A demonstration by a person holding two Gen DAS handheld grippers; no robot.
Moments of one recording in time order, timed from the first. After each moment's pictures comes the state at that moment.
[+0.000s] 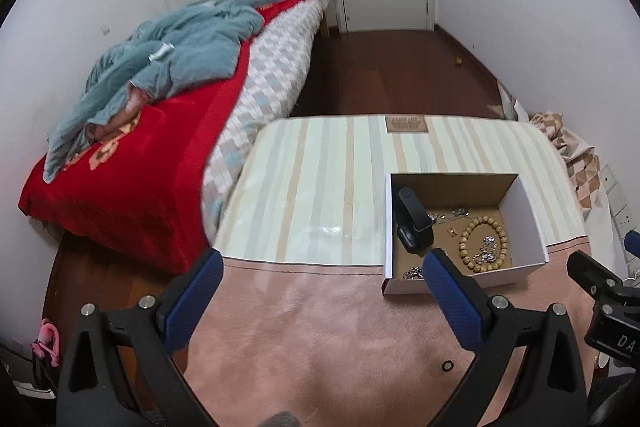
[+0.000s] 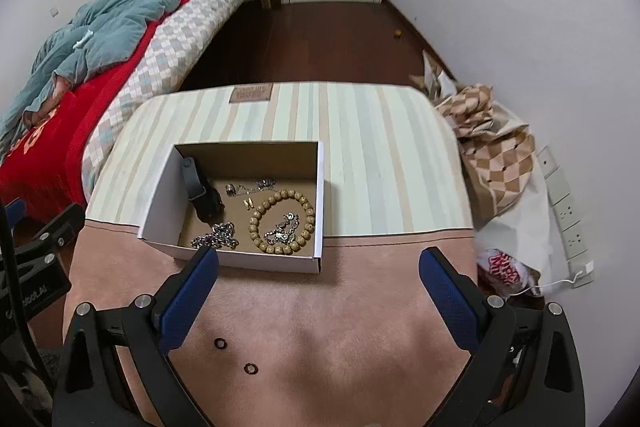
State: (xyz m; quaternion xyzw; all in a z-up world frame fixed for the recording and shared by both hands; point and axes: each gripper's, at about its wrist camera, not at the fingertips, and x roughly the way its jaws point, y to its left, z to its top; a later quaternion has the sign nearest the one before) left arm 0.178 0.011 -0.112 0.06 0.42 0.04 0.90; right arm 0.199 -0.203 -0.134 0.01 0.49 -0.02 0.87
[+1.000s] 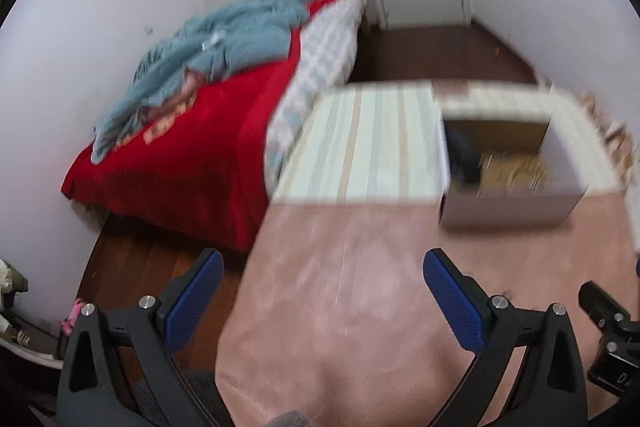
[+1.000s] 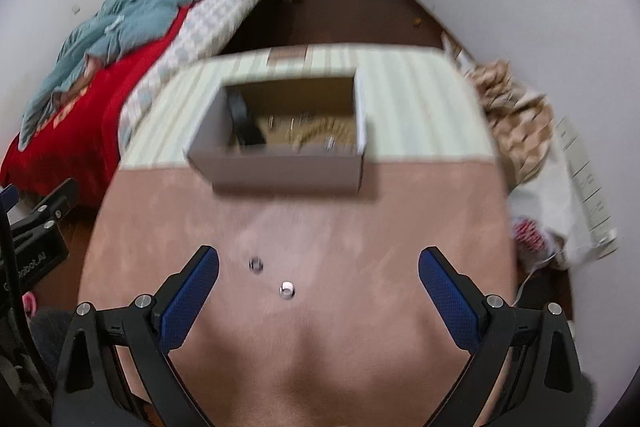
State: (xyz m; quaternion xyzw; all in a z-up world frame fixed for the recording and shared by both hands) left arm 0.108 0.029 -0.158 0.10 0.44 0.13 0.89; right arm 0.114 -0.183 -0.174 0.04 0.50 0.03 0.86
